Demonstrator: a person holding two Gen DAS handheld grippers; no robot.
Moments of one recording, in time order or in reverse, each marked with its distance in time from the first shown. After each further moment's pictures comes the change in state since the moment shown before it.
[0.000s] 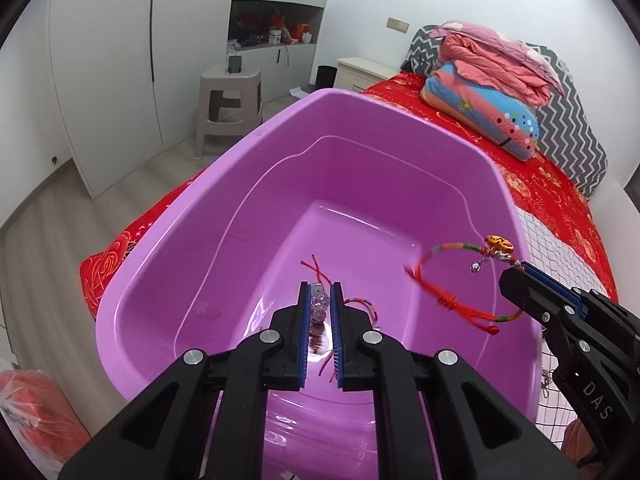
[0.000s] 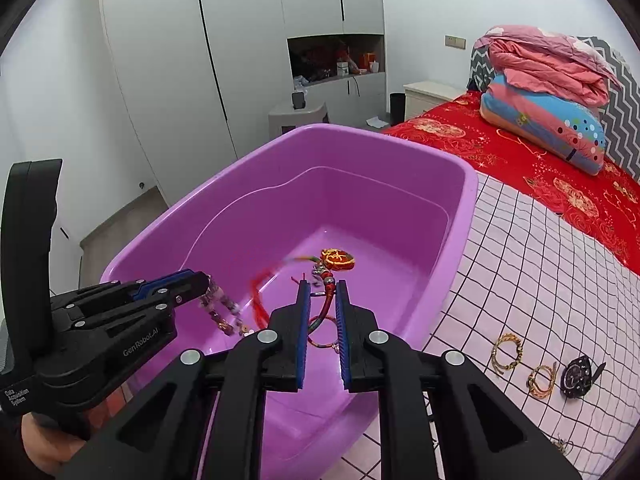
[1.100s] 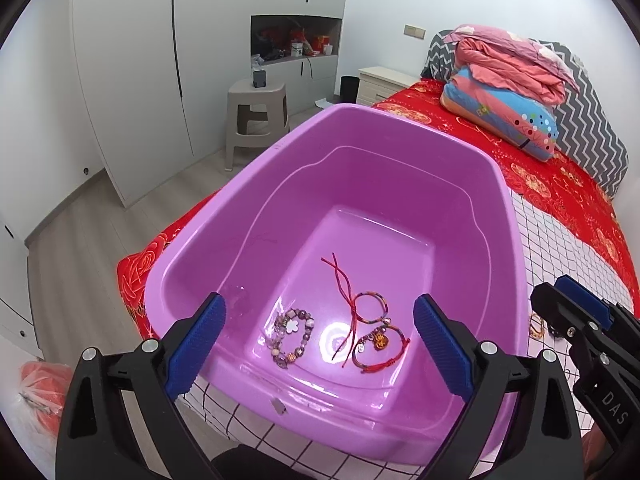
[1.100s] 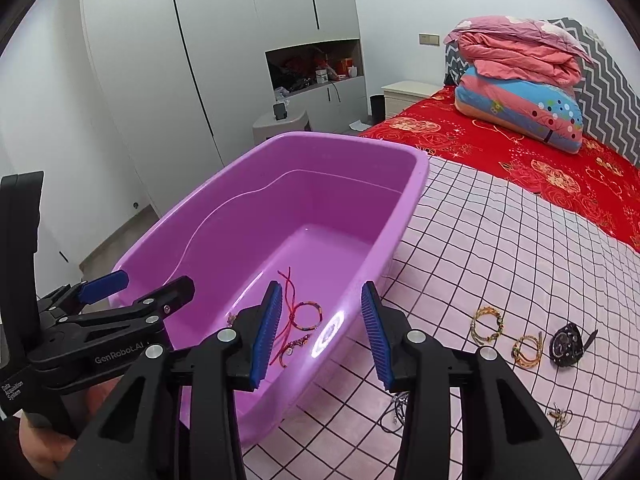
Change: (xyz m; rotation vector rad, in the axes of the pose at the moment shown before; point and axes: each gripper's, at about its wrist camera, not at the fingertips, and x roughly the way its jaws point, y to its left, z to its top) left arm -0.038 -0.021 -0.016 0.012 -0.040 0.126; right arm -0.049 -0.029 -0.028 0.087 -0.042 -0.017
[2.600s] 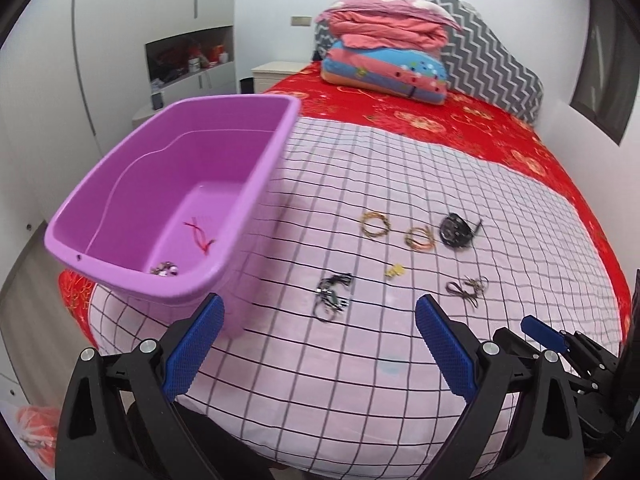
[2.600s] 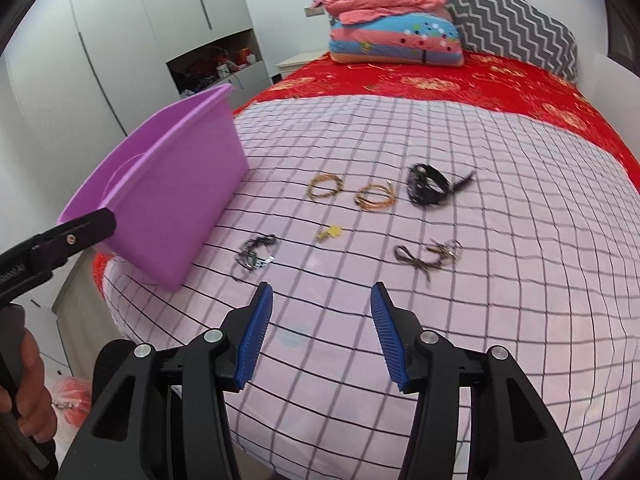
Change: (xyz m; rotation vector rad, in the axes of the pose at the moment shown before) left arm -0.072 -0.151 -0.106 0.270 -0.002 -0.220; right arm -0.119 -0.148 -0.181 0.284 0.054 -0.197
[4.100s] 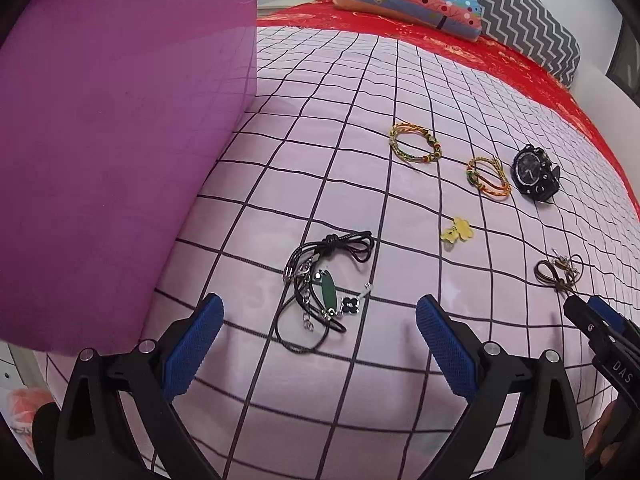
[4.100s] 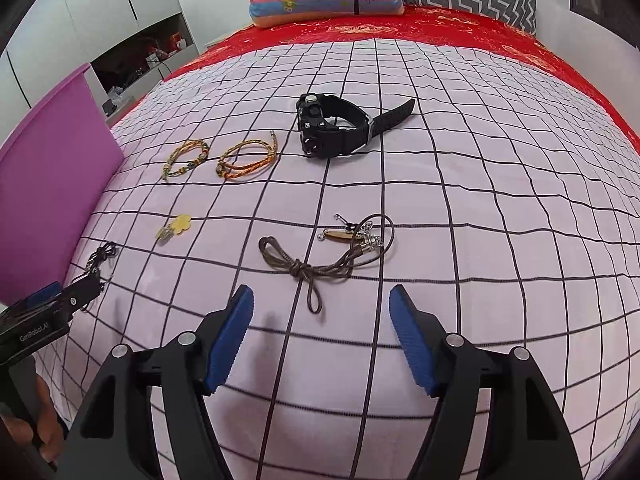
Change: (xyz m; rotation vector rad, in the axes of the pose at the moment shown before) left arm 0.198 -0.014 -0.030 -0.042 0.194 0.057; right arm 0.143 -0.108 0.003 0.120 0.085 -0.146
